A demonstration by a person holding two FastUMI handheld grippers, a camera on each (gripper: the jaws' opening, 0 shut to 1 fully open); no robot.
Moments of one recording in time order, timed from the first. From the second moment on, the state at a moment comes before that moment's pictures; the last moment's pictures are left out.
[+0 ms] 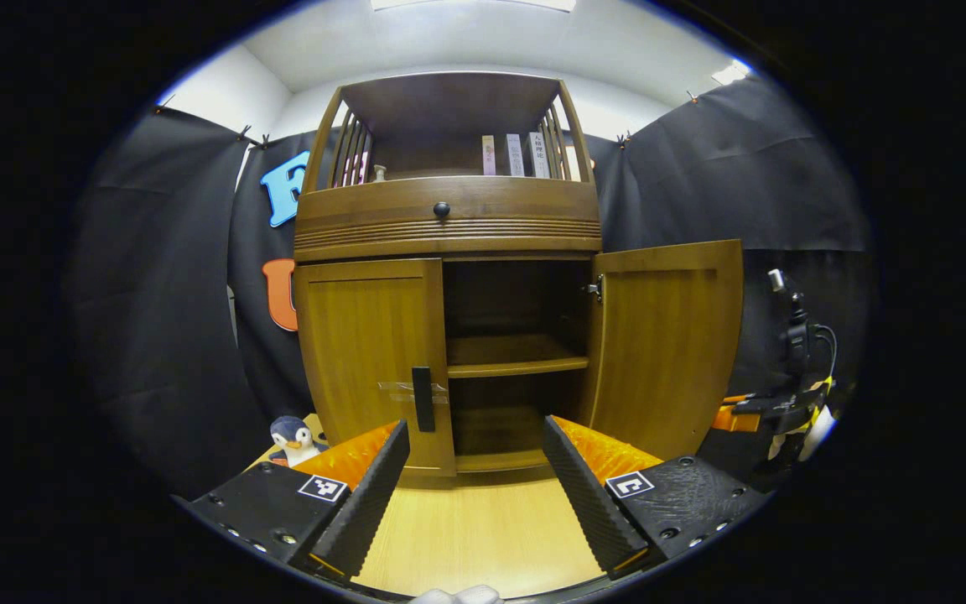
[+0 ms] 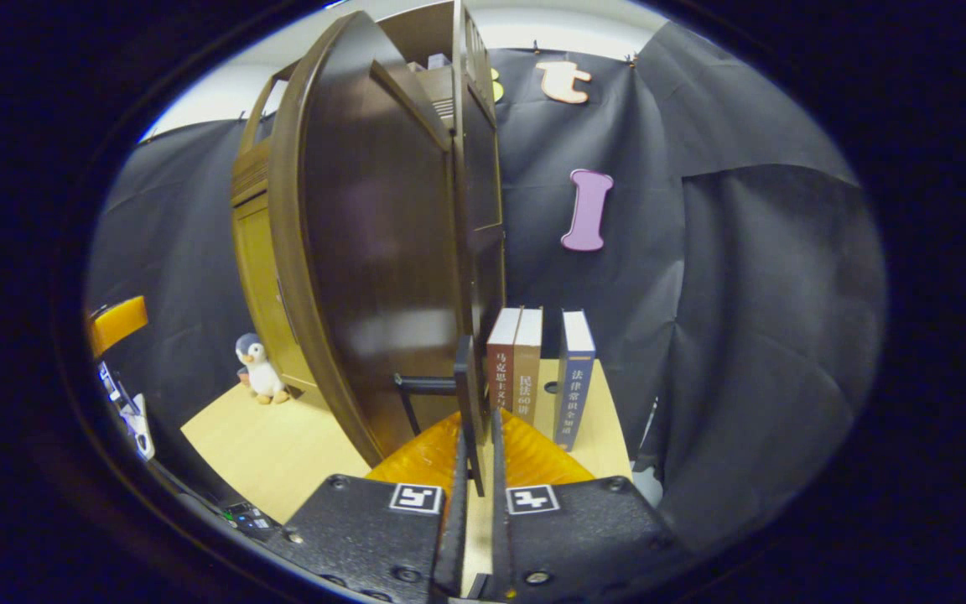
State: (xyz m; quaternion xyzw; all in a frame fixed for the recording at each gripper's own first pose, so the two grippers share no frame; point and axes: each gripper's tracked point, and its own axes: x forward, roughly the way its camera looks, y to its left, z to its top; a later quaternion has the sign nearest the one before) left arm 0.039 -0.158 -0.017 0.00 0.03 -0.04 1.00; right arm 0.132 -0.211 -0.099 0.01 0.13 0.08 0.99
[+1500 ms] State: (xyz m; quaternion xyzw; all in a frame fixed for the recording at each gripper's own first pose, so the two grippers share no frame) left arm 0.214 -0.080 -0.065 -0.01 -0.01 -0.06 1.00; right arm 0.044 -0.015 -0.045 0.03 0.09 -0.02 1.00
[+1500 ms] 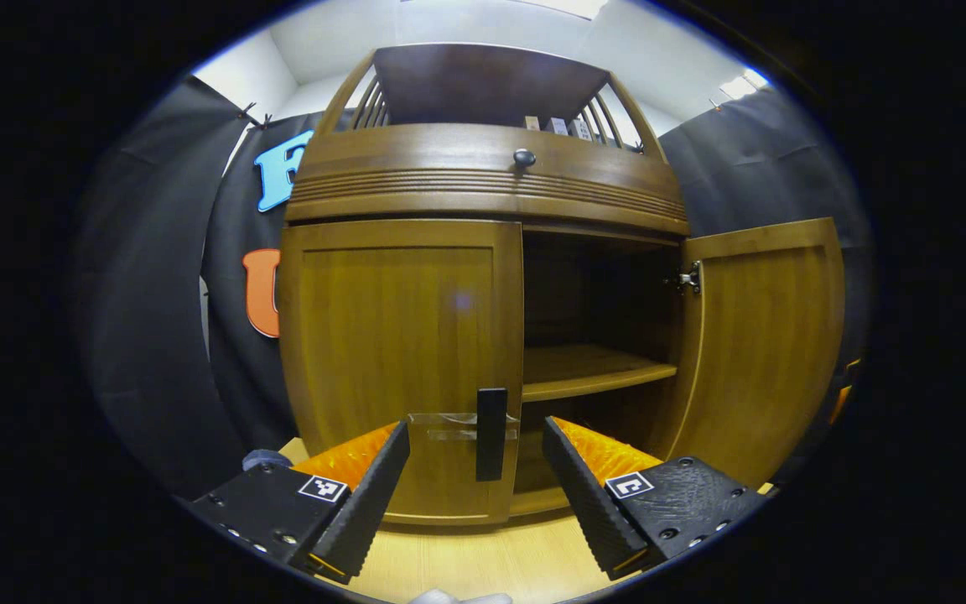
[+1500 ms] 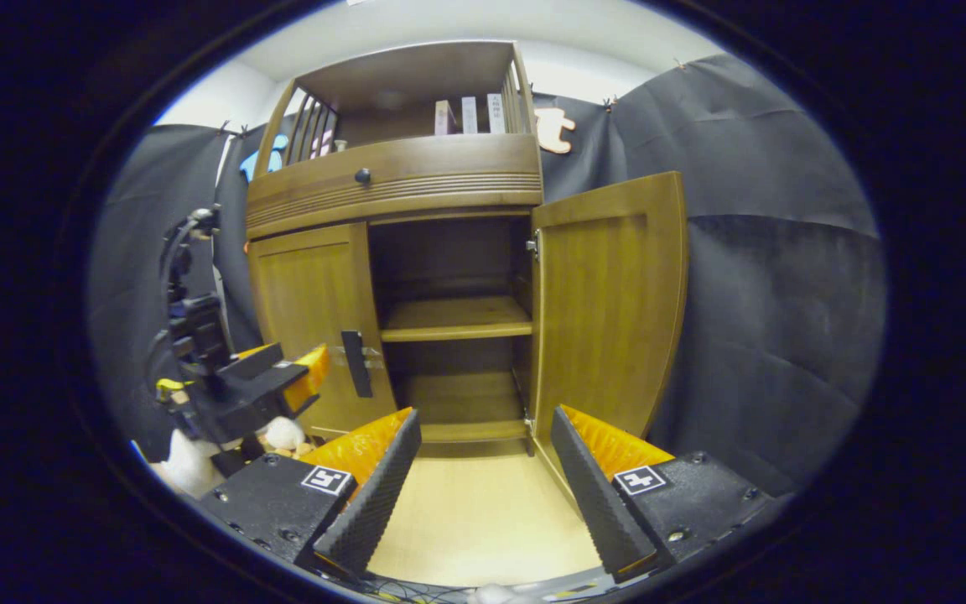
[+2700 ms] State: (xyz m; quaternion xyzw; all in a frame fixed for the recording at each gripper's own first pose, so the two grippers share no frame) left arm 0.309 -0.101 -0.113 -0.01 0.04 -0.07 1.00; right arm 0.029 -0.048 -0.045 0.01 0.10 -0.07 0.99
